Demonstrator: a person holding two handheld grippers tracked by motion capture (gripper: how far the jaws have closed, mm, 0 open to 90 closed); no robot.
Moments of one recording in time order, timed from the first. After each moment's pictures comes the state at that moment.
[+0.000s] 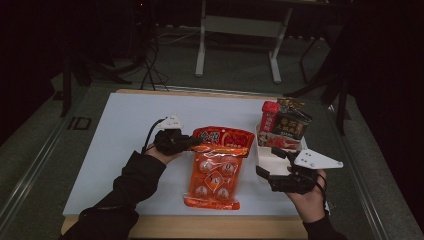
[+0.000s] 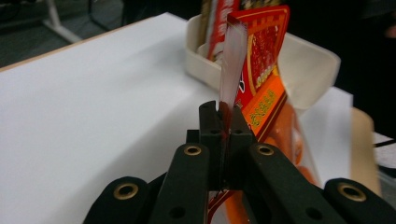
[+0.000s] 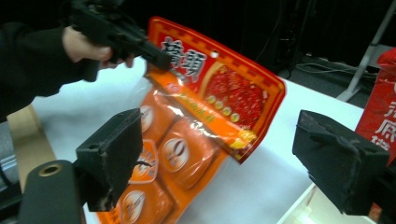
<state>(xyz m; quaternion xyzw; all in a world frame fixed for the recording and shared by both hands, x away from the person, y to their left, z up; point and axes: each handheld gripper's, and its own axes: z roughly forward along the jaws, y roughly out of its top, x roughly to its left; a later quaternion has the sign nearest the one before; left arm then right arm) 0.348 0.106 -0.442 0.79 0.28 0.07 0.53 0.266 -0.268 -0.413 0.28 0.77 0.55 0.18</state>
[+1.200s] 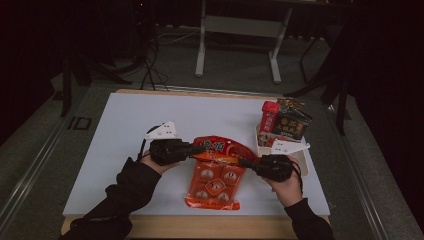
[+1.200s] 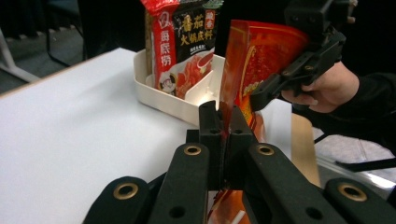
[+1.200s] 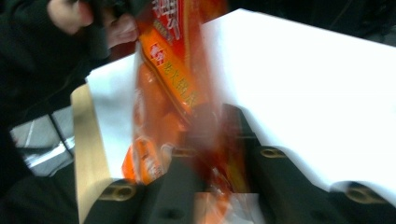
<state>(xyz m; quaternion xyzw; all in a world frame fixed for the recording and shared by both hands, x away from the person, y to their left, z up) 0.318 0.110 -0.428 0.78 0.22 0.05 0.59 0.308 -0.234 -0.446 0.25 0.81 0.53 0.04</state>
